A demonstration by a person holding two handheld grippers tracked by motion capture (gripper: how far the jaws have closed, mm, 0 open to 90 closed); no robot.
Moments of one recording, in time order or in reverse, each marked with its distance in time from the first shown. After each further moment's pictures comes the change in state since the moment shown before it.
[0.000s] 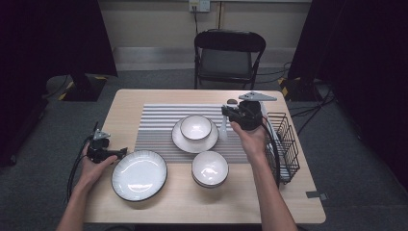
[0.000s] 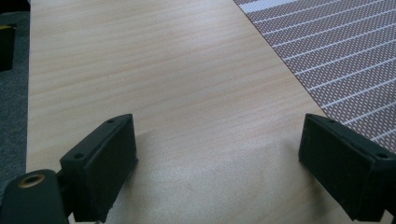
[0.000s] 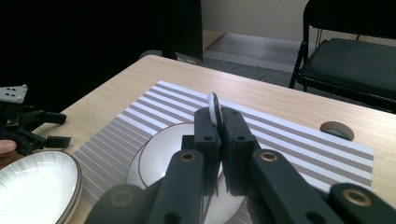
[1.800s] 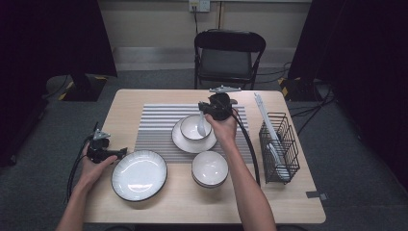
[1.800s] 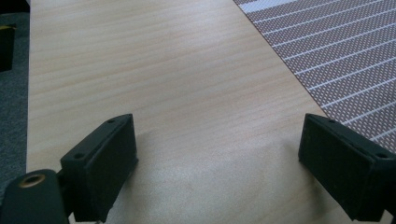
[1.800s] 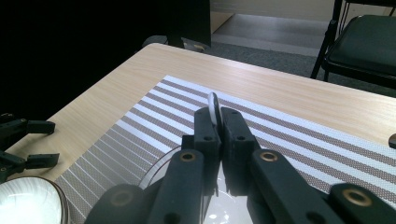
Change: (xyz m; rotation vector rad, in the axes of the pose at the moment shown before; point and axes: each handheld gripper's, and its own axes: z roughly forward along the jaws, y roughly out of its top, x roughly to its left) left arm 0.000 0.000 0.000 0.000 -0.003 0.000; right arm 0.018 0.005 0.095 0.079 0.022 0.031
